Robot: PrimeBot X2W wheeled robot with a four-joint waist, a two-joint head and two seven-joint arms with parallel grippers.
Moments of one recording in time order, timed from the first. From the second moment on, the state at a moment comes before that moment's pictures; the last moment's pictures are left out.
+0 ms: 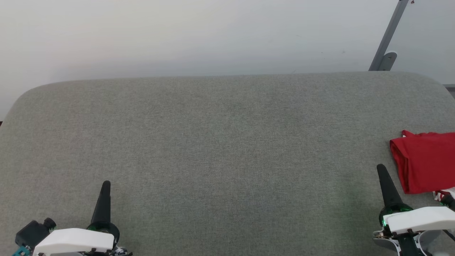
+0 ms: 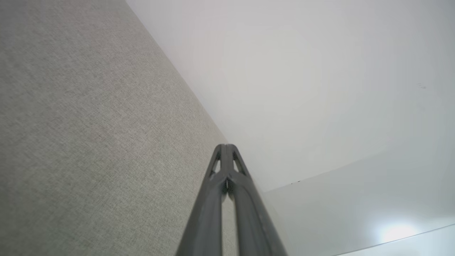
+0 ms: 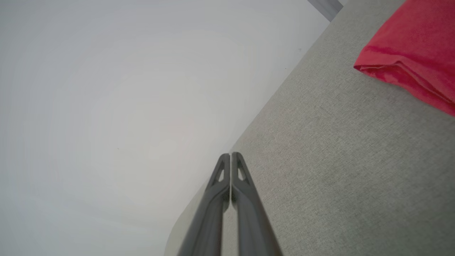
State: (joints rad) left arm 0.00 0.10 0.05 0.18 -1.14 -0.13 -0.04; right arm -0.03 -0.07 -0.12 0.17 1.09 0.13 0.05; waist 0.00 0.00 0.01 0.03
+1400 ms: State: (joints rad) left arm -0.07 0.08 0.08 0.23 -1.48 -0.13 0.05; right arm -0.08 -0.06 -0.12 0.22 1.46 0.13 0.09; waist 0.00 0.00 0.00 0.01
